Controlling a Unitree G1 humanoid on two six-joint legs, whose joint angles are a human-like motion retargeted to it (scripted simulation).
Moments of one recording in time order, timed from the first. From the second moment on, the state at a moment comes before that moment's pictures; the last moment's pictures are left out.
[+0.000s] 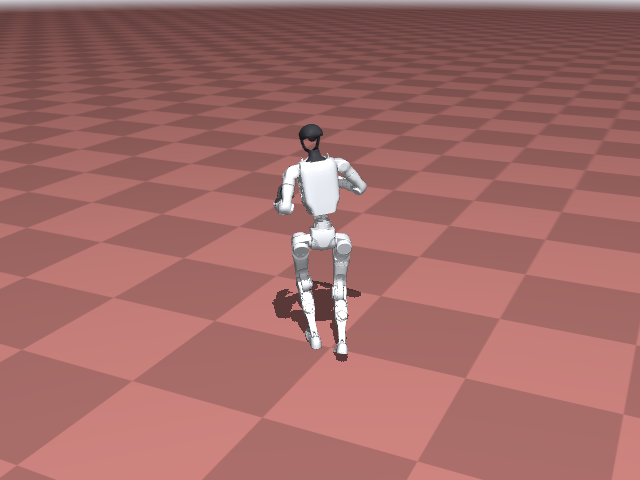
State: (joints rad) left arm 0.37 0.41 -0.12 -0.40 -0.70 -0.15 -0.45; right arm -0.18 -0.66 0.39 -0.47 0.11 -0.33 0.03; waist 0.22 -0.10 0.14; left_leg -0.47 -0.08 0.13 0.97 -0.64 0.08; right_leg -0.18 -0.01 -0.09 0.97 -0.41 0.07
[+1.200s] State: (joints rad) left arm 0.03 0.43 -0.31 -0.41 -0.93 -0.18 -0.49; right arm -0.18 -0.59 0.37 -0.38 0.07 -0.34 -0.02; waist -0.05 -0.01 0.14; left_leg -0.46 -0.03 0.17 1.16 -0.71 0.10; right_leg -0.71 0.03 -0.12 1.11 -0.50 -0.05
